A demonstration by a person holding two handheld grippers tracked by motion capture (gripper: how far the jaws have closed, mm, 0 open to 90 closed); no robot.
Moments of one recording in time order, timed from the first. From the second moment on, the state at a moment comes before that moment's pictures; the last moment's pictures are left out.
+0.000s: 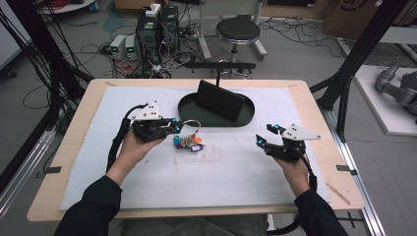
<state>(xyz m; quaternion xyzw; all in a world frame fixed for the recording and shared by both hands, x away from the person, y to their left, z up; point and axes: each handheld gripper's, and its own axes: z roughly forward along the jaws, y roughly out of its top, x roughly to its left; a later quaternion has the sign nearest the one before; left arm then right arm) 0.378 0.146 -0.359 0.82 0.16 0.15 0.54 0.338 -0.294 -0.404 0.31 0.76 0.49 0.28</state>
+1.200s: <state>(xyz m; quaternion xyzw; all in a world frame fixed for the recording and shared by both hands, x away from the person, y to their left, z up) 0.412 0.127 -0.289 0.80 0.15 0.21 0.54 0.339 -0.298 -0.404 0.33 0.76 0.49 0.28</state>
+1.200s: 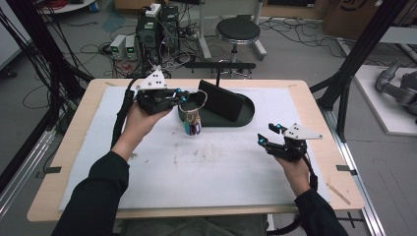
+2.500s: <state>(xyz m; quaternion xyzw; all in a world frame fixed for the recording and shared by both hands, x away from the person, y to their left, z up) 0.500 0.113 -0.297 0.79 0.24 0.24 0.51 0.340 -0.298 -0.405 0.33 0.76 0.49 0.27</state>
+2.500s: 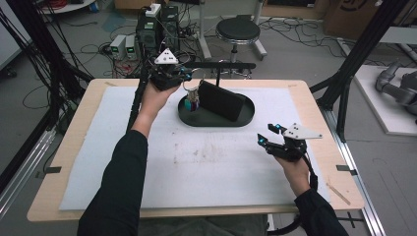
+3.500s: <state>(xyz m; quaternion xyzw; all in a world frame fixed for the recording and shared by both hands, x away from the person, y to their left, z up) 0.517 0.118 -0.313 0.78 0.28 0.24 0.50 0.340 -0.299 -0.405 0.33 0.76 0.49 0.27</state>
